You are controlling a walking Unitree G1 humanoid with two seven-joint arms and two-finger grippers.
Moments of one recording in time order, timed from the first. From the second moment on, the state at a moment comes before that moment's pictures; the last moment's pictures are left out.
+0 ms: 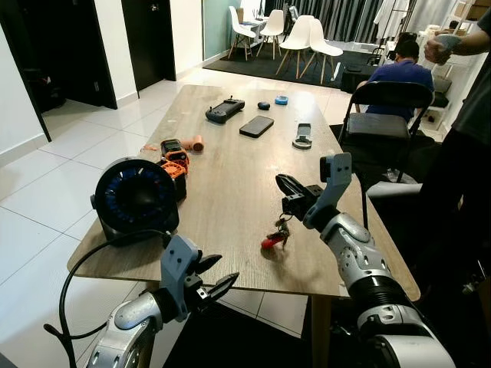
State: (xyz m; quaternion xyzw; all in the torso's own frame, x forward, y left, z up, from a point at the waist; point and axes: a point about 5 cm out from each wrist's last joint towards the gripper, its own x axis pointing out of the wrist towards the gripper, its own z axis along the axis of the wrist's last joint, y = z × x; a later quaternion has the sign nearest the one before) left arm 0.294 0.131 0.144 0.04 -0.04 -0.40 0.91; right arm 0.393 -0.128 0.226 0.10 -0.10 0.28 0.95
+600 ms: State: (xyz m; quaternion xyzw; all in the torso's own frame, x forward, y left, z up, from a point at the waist) left arm 0.297 0.131 0.151 0.01 -0.07 -0.38 0.92; right arm 0.394 -0.122 0.219 0.10 -0.10 0.28 0.95
